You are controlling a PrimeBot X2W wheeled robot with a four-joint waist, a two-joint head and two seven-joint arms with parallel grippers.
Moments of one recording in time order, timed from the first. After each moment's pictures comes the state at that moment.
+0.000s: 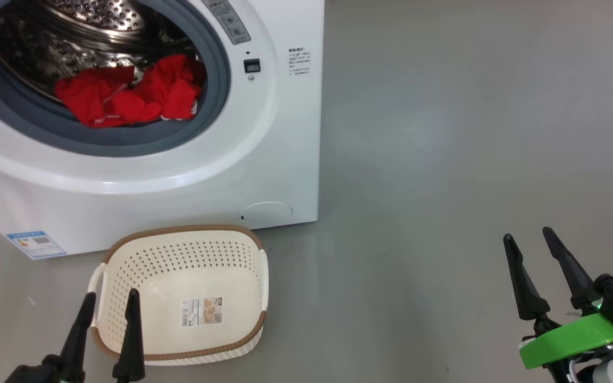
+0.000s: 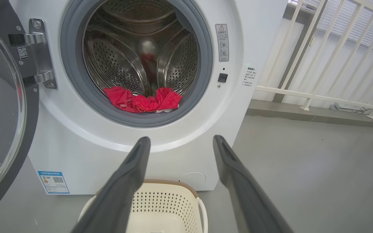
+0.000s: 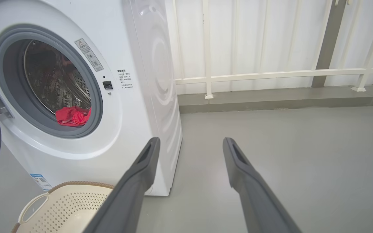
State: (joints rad) left arm 0.02 0.06 0.10 0.13 -0.29 -0.13 -0.26; right arm -0.05 -0.19 0.03 0.20 0.42 0.12 -0.26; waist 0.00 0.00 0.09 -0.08
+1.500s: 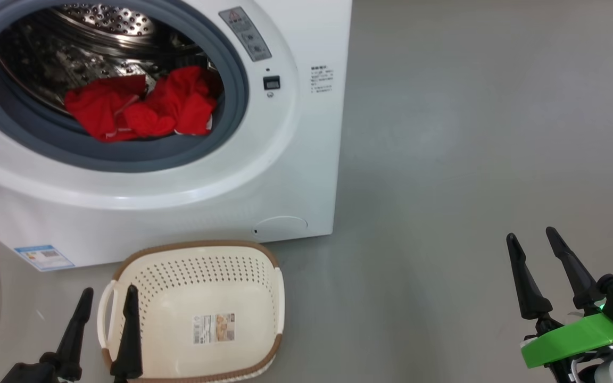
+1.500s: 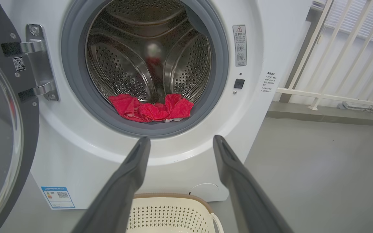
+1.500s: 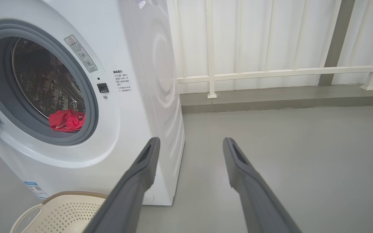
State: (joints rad) left arm 0.02 0.06 0.09 0.11 -0.27 -0.13 -0.26; right arm -0.04 -0.19 0.02 0.19 0.42 0.12 -0.26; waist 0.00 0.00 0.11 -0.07
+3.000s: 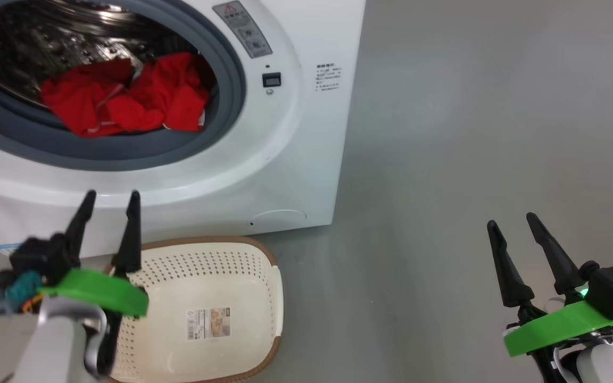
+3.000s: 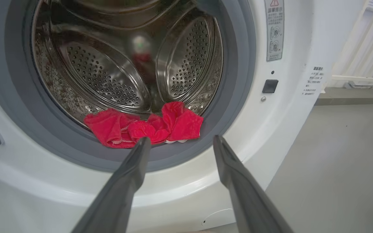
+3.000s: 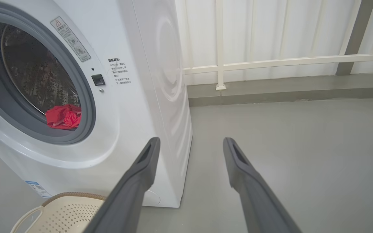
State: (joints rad) left arm -0.39 0.14 -0.01 0.45 -0.27 -0.13 -0.26; right arm -0.09 -0.17 0.06 0.19 0.42 0.12 -0.26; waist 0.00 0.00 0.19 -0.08
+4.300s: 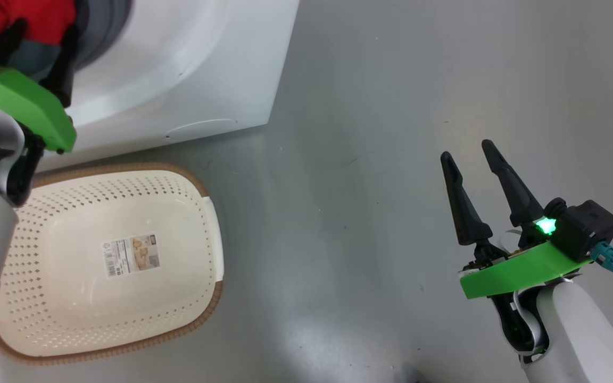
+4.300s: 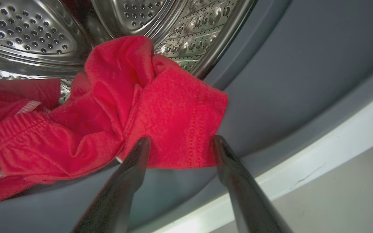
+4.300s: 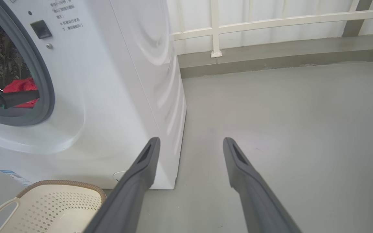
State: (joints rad) left arm -1.19 0.39 -0.61 1.02 -0.70 -0.13 -0.15; right arm -0.30 -0.09 0.15 0.17 0.41 0.12 -0.26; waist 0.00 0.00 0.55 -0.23
